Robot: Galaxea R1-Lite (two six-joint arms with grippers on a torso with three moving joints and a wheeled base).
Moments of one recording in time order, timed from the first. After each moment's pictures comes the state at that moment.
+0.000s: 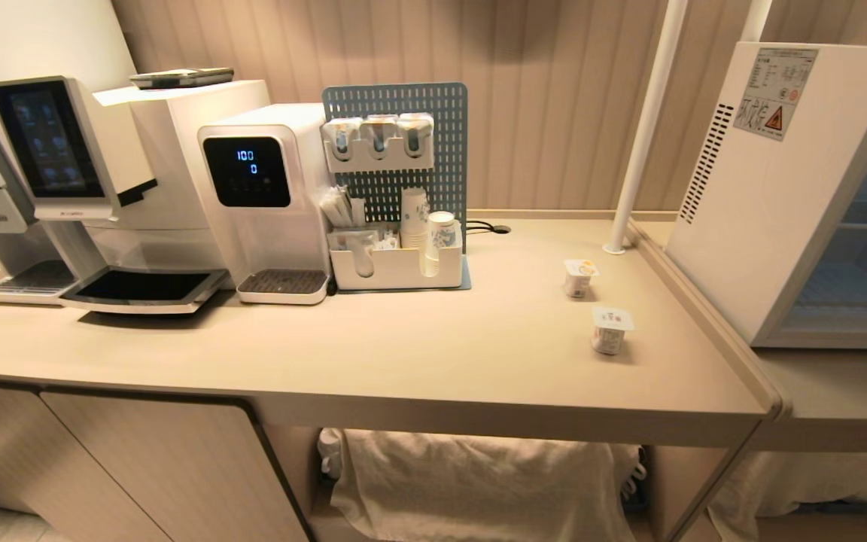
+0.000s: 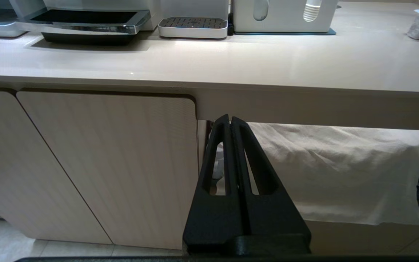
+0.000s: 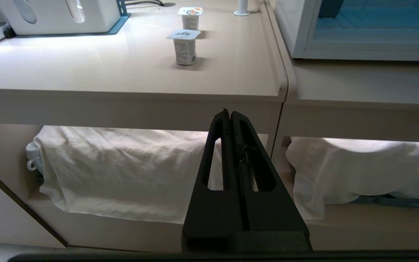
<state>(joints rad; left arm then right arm) 0.00 0.00 -0.01 -0.01 -0.01 -0.02 0.00 0.00 -0.02 0.05 0.00 -0.03</state>
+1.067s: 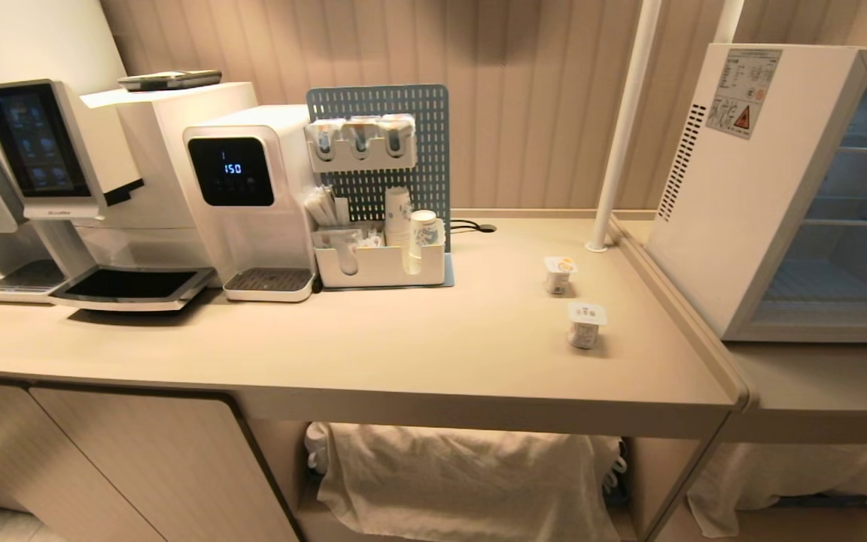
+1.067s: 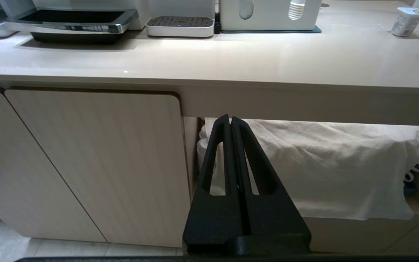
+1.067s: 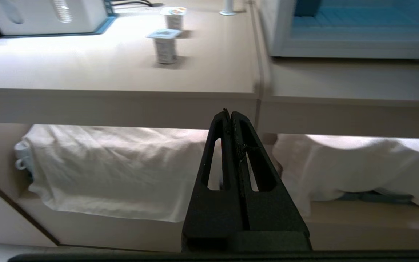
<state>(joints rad) 0.00 0.00 -0.01 -0.01 -0.01 -0.02 0.00 0.00 -0.02 0.05 0.00 -0.03</state>
